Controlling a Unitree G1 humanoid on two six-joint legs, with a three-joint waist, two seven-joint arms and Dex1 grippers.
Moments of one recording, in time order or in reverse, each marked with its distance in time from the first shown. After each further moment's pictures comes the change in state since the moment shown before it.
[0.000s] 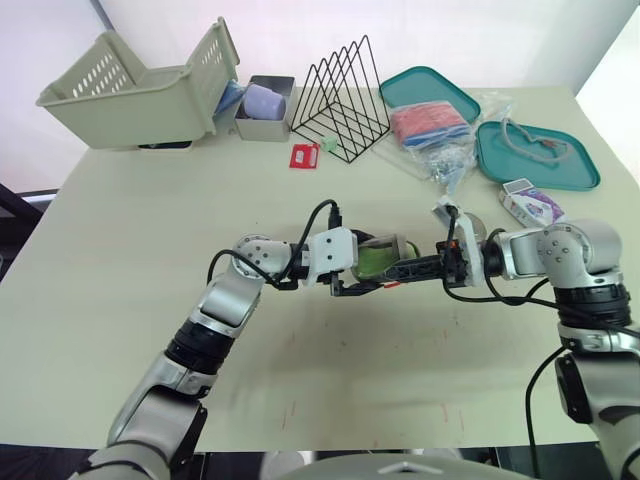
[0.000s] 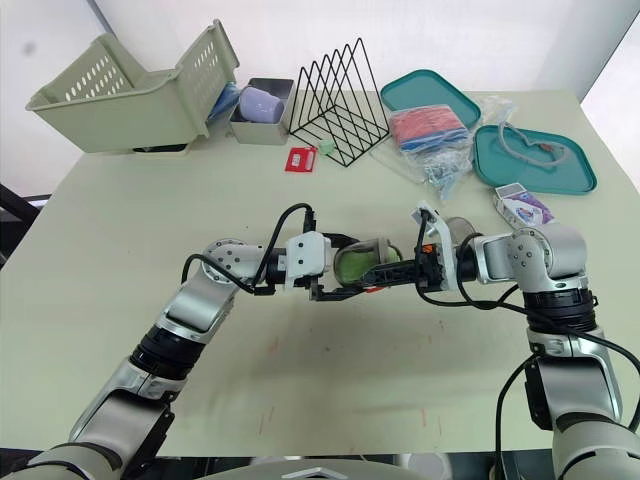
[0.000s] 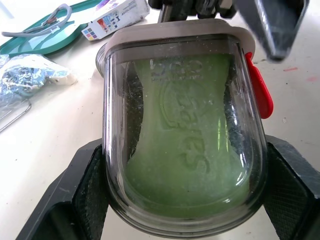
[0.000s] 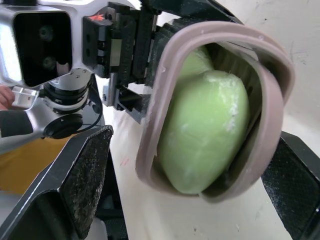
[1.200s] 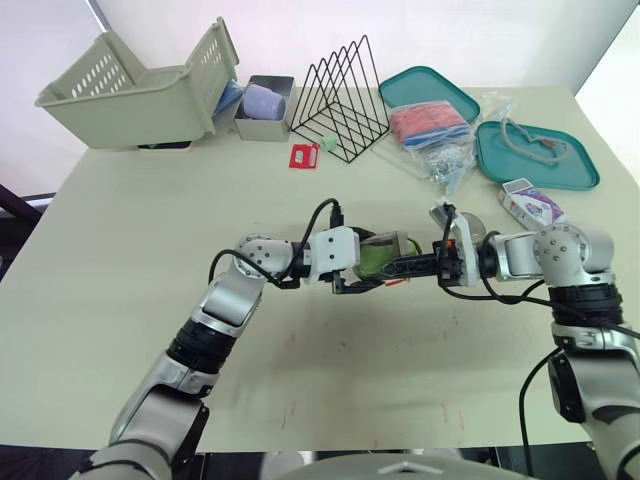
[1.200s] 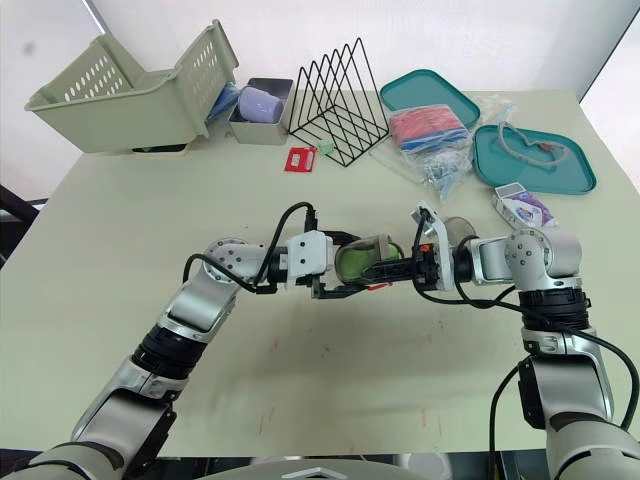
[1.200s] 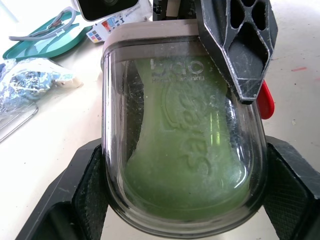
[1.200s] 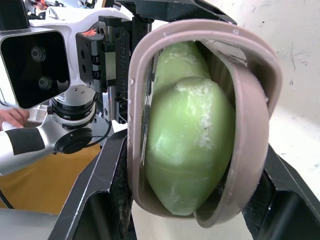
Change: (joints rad) left arm -0.004 -0.011 0.000 -0.002 0.020 -0.009 0.021; right arm -0.001 0.009 -0.020 0.069 0.073 -0.001 -0.053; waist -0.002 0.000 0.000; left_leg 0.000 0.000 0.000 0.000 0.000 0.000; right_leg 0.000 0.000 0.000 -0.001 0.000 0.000
